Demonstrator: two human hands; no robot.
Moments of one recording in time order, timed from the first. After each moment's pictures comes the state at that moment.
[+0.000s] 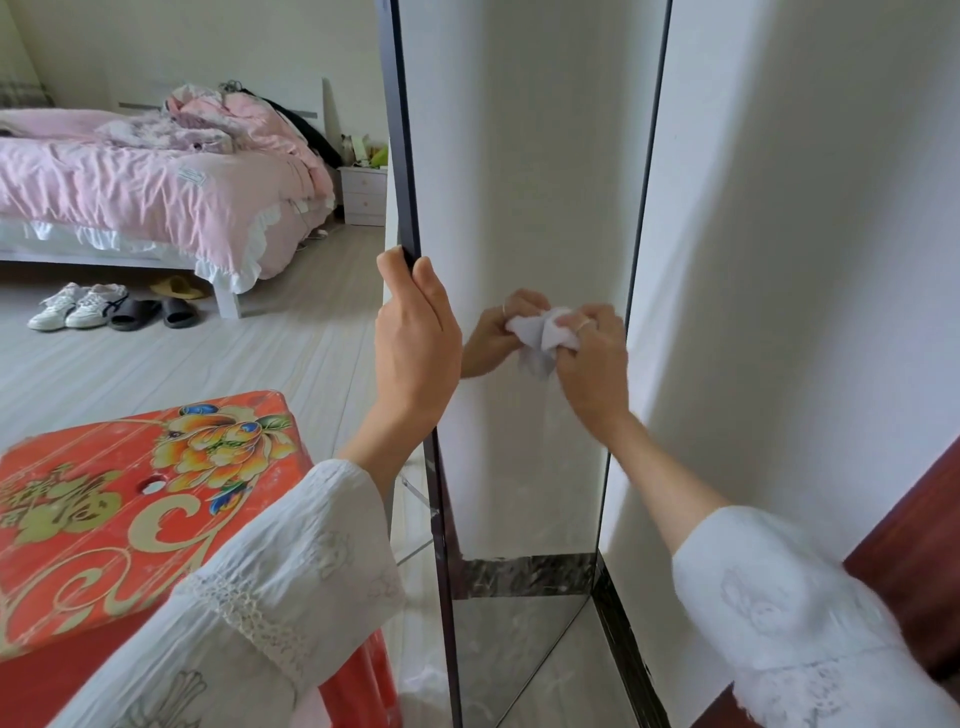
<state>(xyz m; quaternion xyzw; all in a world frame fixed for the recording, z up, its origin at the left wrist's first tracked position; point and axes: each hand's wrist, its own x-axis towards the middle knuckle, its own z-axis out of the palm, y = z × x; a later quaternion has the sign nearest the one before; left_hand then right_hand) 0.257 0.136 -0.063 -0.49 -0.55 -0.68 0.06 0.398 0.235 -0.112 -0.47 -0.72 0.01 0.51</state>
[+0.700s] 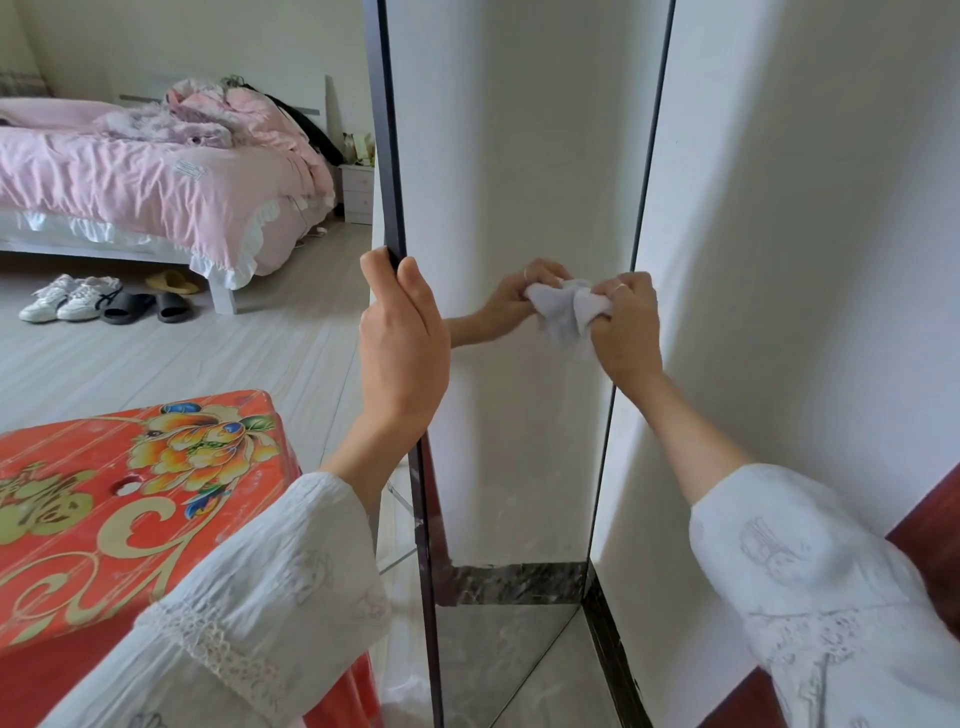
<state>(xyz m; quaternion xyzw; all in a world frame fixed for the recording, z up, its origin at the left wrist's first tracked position) 0.261 0.138 -0.065 -0.47 -0.55 -0.69 0.05 0.431 0.281 -0.082 -0.49 -0.72 0.02 0.49</state>
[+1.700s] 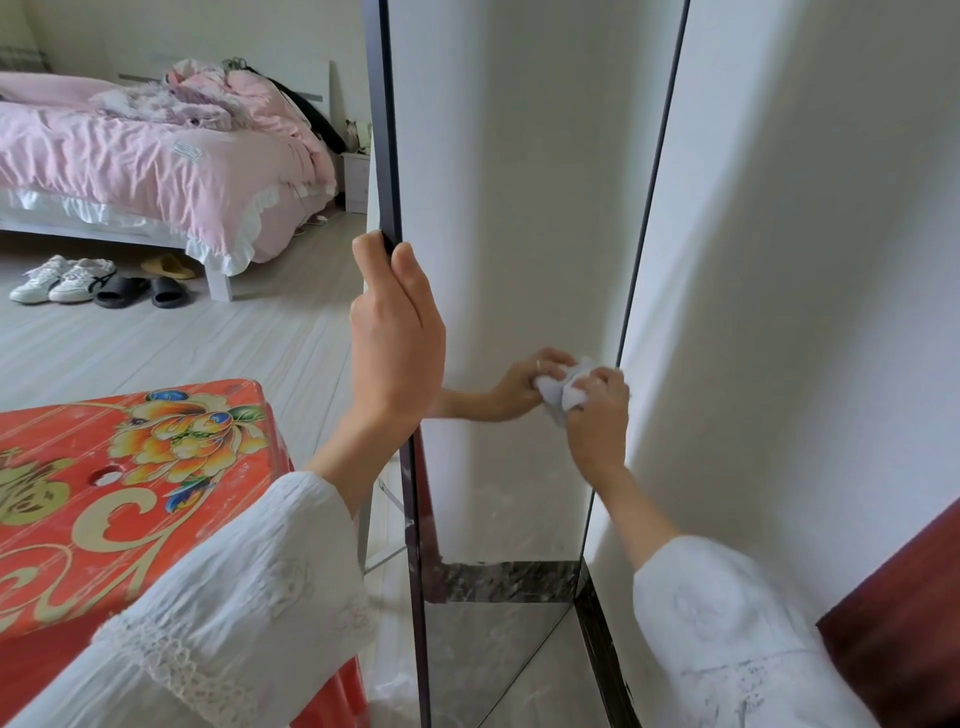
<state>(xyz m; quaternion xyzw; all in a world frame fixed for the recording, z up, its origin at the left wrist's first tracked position) 0.257 0.141 -0.066 -0.47 -0.53 -0.71 0.07 0.425 0.269 -0.186 -0.54 -0.69 0.08 0.47</state>
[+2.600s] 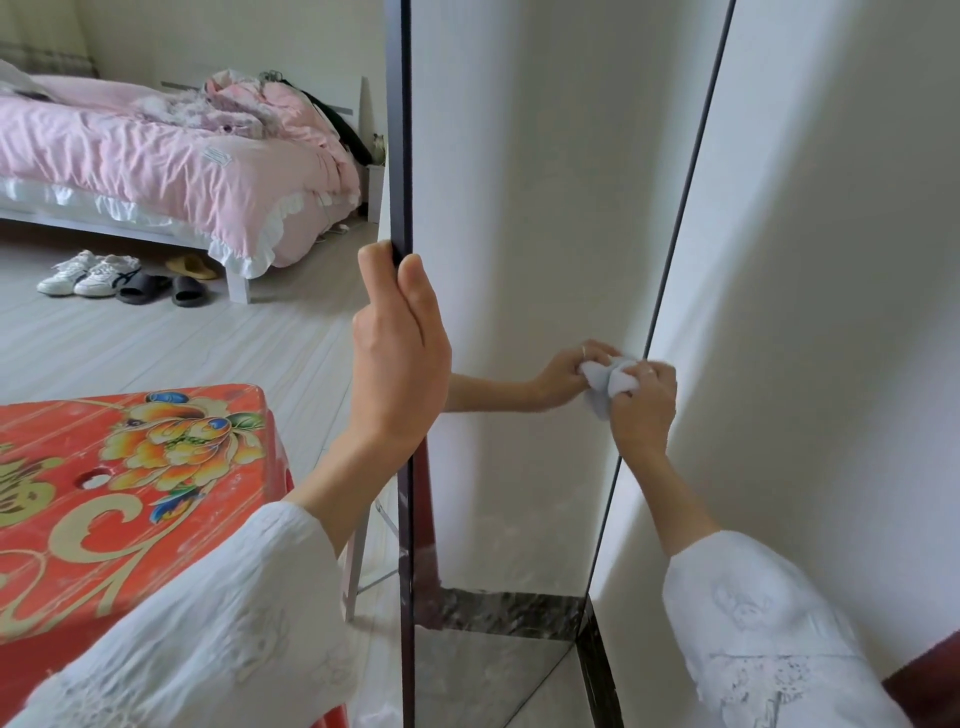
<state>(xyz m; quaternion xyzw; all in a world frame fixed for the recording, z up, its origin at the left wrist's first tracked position) 0.258 0.141 -0.066 -0.48 -0.51 -0.71 0.06 0.445 0.328 -0.161 -0.57 -0.64 0.06 0.52</state>
